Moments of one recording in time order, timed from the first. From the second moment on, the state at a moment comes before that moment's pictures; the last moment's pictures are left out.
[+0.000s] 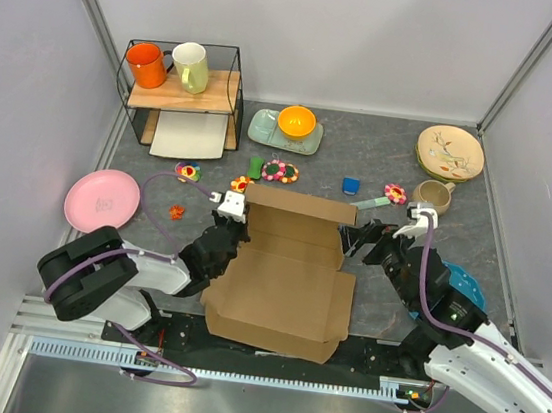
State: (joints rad) left arm -0.86 1.40 0.27 1.04 -0.65 -0.10; right arm 0.83 0.55 0.55 -0.20 0.40 0.55
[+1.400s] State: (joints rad) left arm -0.87 0.72 0.52 0.04 -0.45 -0.19; right arm 0.67 0.77 0.37 0.24 0.34 0.63
